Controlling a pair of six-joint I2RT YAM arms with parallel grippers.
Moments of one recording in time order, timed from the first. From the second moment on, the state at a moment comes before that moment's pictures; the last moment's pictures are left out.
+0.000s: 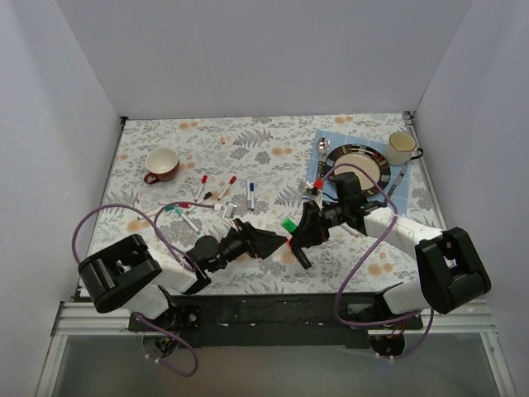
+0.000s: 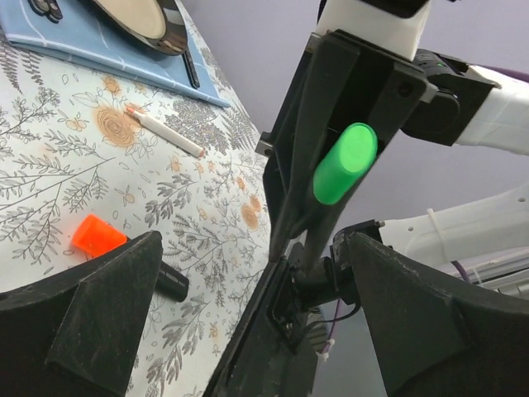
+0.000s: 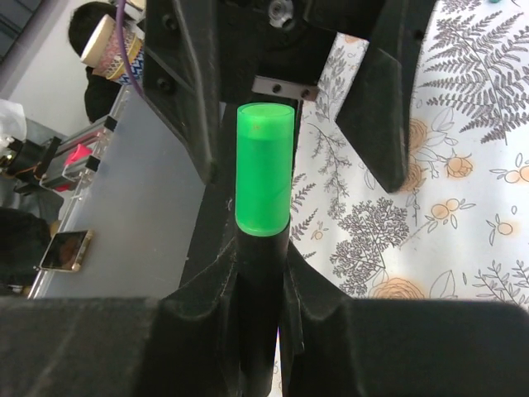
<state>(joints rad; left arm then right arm) -0.94 1.41 0.16 1.35 0.05 -0.96 0.46 1.39 0.69 -0.05 -1.40 -0.15</state>
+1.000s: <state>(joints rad) -0.93 1.42 0.28 1.38 0.12 -0.86 0.43 1.44 0.69 -0.03 -1.47 -0.13</state>
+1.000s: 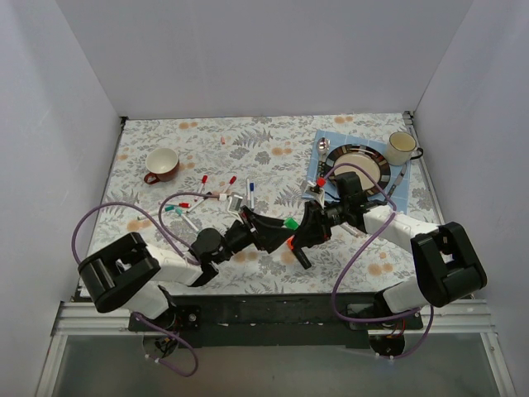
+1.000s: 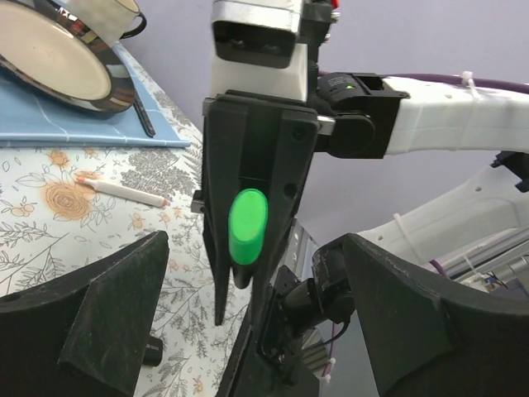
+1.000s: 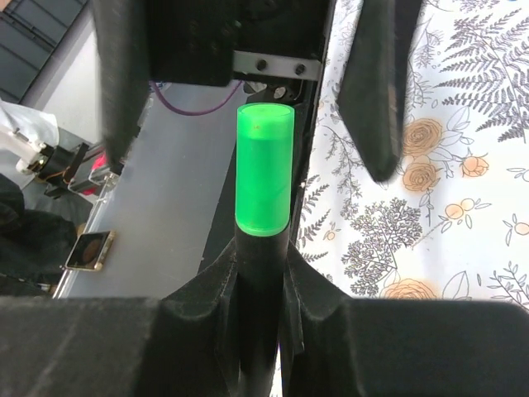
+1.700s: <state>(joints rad) -0.93 1.56 0.42 1.37 0.18 -0.84 0.43 1.45 0.69 -0.03 -1.51 -0.13</state>
